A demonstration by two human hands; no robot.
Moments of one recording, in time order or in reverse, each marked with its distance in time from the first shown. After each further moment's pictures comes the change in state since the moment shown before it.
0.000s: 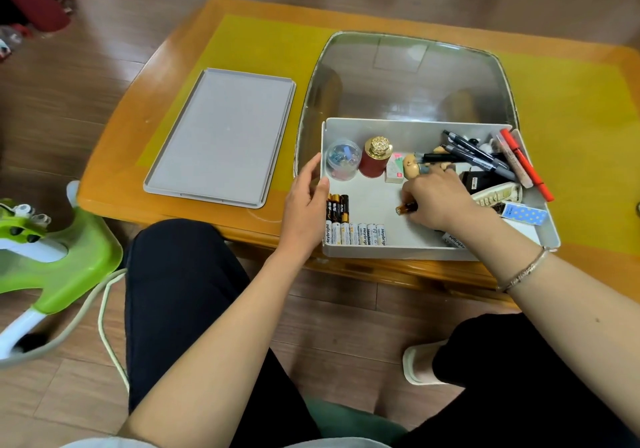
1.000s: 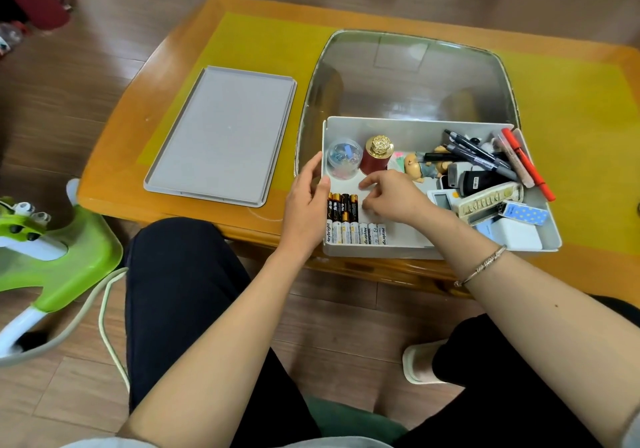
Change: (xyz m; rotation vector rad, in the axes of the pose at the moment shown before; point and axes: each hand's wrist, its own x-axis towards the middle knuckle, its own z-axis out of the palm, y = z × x) left_hand -0.001 0.002 0.000 0.008 0.012 0.013; right_hand 0.026 -0.050 0.004 0.790 -0.023 0.102
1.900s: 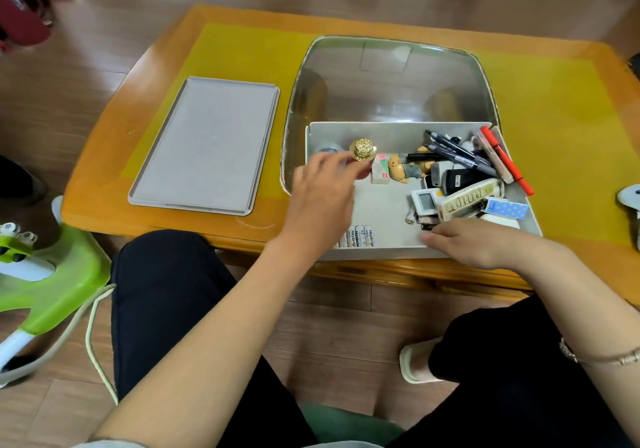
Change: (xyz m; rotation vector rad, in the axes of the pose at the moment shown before) left_hand -0.006 0.040 0.013 0.839 -0.075 0.671; right_hand -0.104 0.036 -0.070 -0.322 -0.374 0.220
